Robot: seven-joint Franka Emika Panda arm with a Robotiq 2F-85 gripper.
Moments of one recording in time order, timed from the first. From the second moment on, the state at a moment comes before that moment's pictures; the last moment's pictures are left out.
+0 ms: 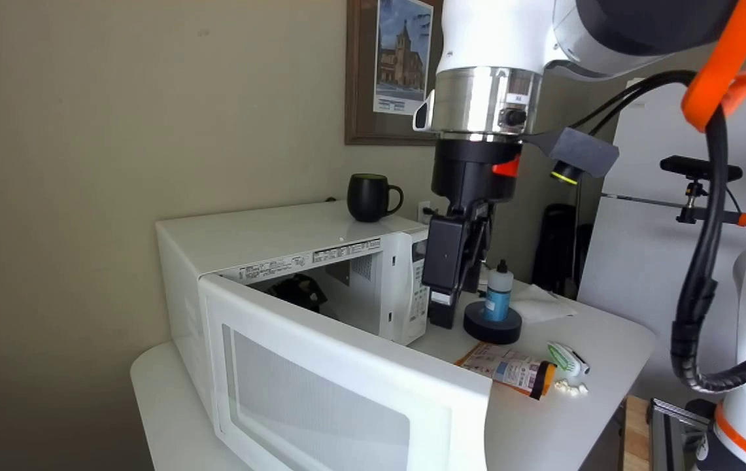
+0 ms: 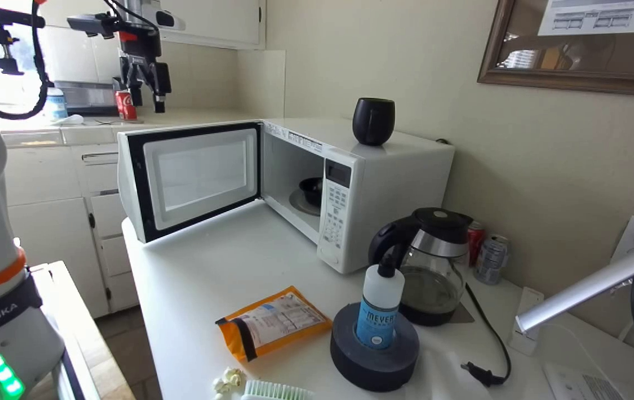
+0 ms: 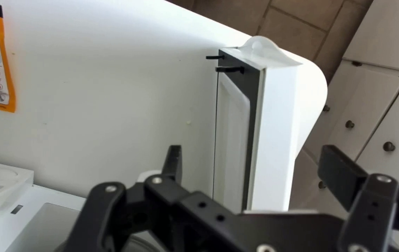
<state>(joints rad) 0.24 -0.56 0.36 -2.46 0.20 1.96 0.31</state>
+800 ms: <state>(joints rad) 0.24 -0.43 0.44 -2.46 0.17 1.98 0.53</state>
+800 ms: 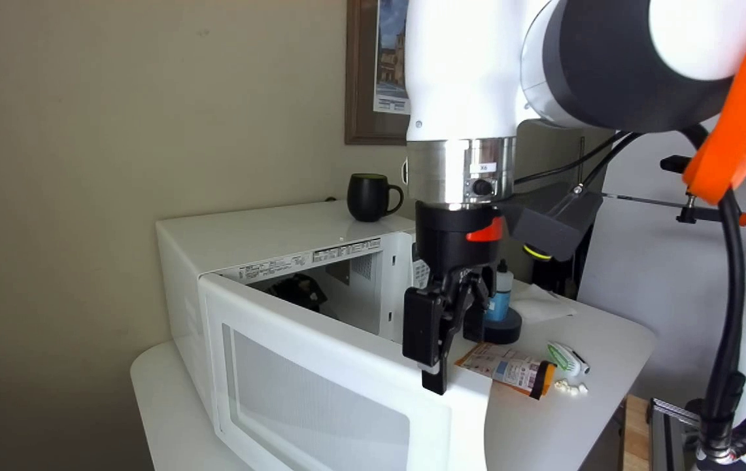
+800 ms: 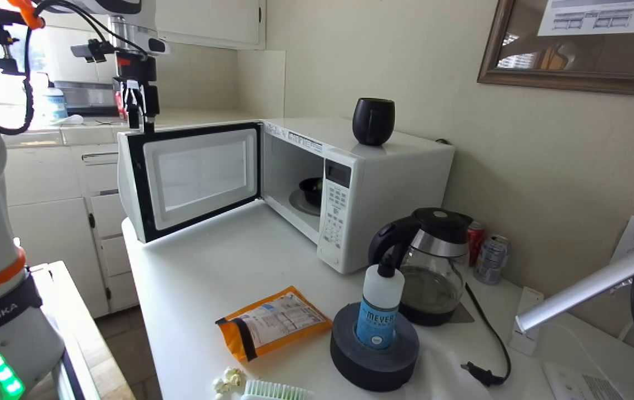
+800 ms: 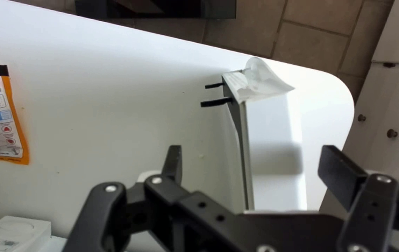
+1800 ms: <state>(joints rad) 0.10 -0.50 0.30 -2.45 -0.20 1.84 0.75</state>
